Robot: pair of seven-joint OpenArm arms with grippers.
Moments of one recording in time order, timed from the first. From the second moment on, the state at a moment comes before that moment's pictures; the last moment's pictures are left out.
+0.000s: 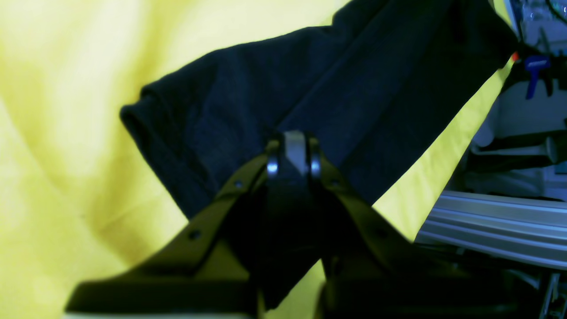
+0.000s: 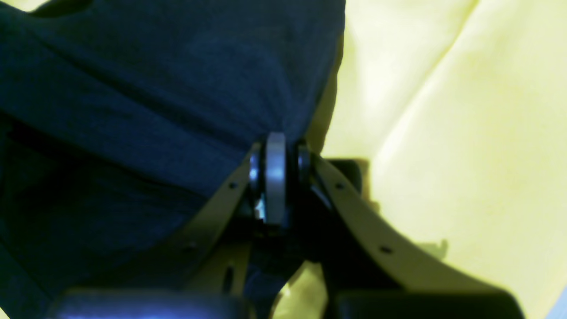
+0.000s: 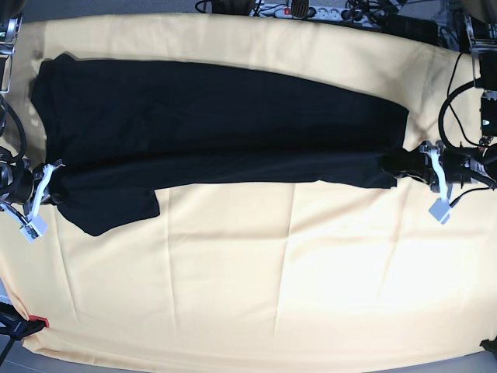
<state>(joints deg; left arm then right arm) -12.6 -42.7 -0.6 70.0 -87.8 -41.9 80.9 11.6 40.8 6.0 78.0 42.2 41.1 -61.8</state>
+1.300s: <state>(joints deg) -8.8 -40.1 -0.6 70.0 -87.6 -40.8 80.9 23.0 28.5 6.4 52.5 47.1 40.7 -55.8</state>
